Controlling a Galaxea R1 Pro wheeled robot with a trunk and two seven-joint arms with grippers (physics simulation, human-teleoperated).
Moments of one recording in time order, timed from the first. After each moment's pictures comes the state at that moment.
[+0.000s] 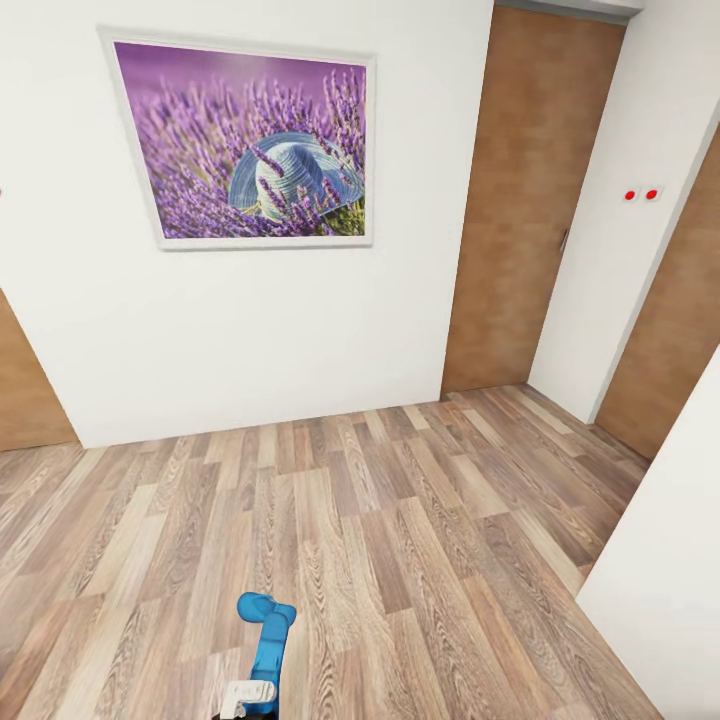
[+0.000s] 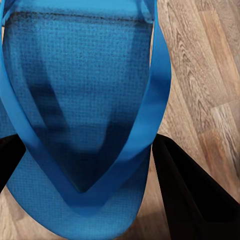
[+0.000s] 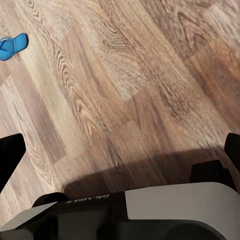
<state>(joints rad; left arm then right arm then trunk) -0.42 0.02 0.05 -0.11 0.05 -0.12 -0.39 -0.01 -0.21 -0.22 -0.40 -0.38 0.08 0.63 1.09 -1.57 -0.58</state>
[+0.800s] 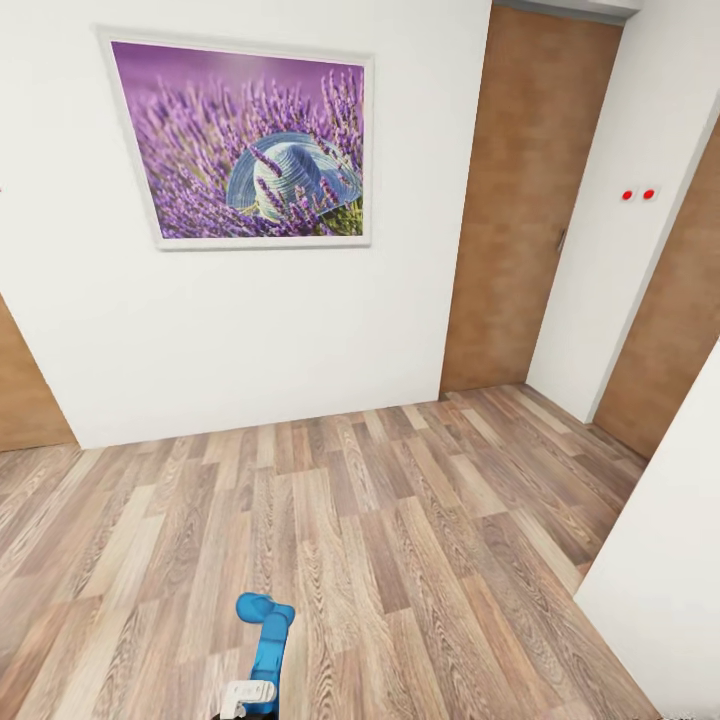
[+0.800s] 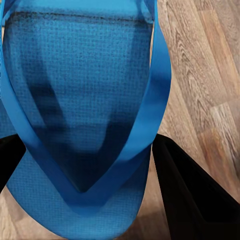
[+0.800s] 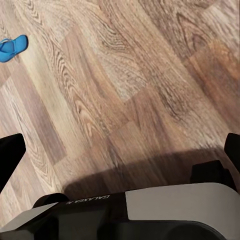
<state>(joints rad) -0.42 0.02 0.05 -0.11 0.05 -0.12 -0.39 -0.01 -0.21 -0.23 -0.40 -0.38 0.08 0.63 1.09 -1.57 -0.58</state>
